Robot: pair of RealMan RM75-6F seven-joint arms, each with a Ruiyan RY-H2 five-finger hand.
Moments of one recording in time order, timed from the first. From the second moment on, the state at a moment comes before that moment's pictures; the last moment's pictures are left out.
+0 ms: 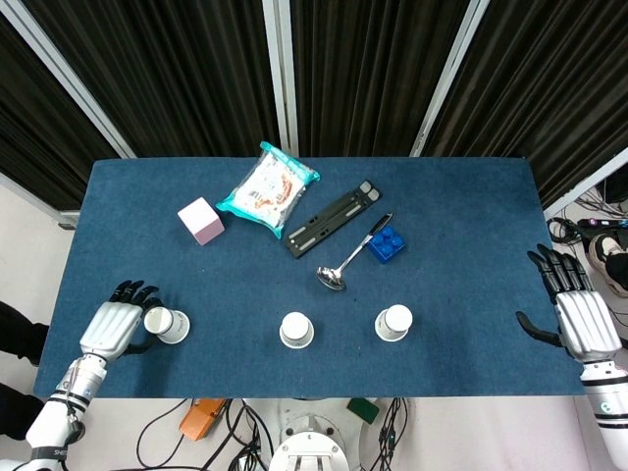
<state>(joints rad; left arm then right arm) -0.29 -1.20 0.02 -1.70 1.38 1.13 0.24 0.16 -1.02 0.07 -1.67 -1.56 1.43 0.15</state>
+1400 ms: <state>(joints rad) -0.60 -1.41 -0.05 -1.87 1.25 0.96 0.66 0.14 -1.02 0.06 -1.64 -1.55 1.44 0.18</state>
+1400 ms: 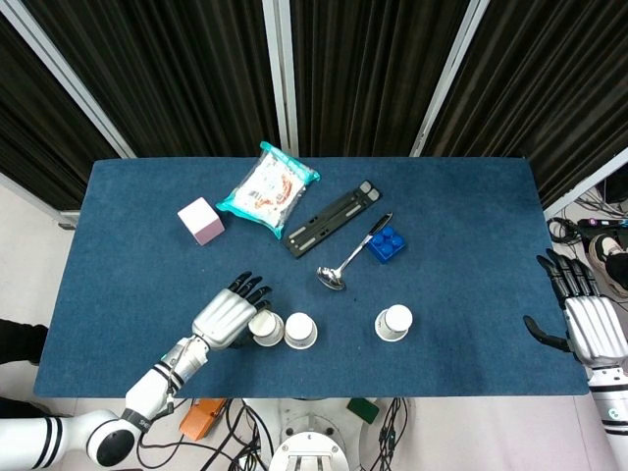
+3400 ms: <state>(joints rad) -0.37 -1.23 -0.01 -1.79 1.36 1.28 0.28 0.60 -1.22 0.05 -1.71 -1.44 0.81 -0.10</state>
